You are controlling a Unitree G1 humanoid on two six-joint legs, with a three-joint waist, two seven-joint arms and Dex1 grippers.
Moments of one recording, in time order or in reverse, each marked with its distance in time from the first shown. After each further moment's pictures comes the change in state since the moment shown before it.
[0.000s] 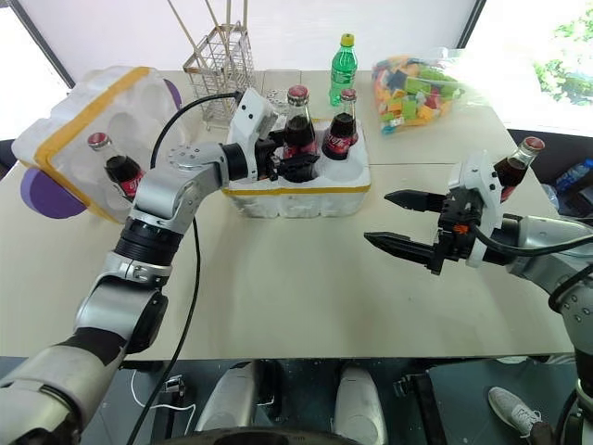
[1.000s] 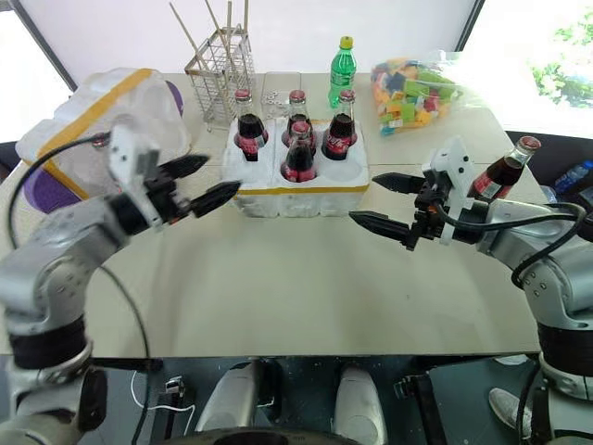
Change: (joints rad) left arm 0.638 0.214 0.517 -0.879 -0.292 0.454 0.173; right arm -0.185 0.077 0.136 0.107 -0.110 -0.033 -0.055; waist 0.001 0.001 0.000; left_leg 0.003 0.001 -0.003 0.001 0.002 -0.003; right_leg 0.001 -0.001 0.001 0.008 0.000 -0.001
